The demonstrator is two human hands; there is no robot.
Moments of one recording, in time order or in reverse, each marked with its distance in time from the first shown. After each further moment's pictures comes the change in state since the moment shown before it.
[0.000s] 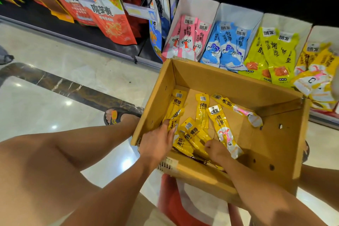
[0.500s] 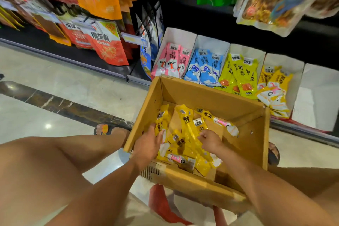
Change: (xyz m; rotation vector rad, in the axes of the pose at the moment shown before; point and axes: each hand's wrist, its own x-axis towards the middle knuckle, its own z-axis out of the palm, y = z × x) left_hand 0.000 0.005 -0.012 -0.286 -0.029 -0.080; right_hand -0.059 -0.045 -0.094 0.224 0.150 -0.101
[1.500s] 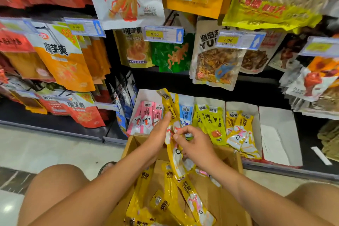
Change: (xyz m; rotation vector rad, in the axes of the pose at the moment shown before) left_hand 0.087 0.229 -0.106 -0.933 -0.288 0.095; right_hand -0.084 -0.150 -0.157 0.337 0.452 -0.517
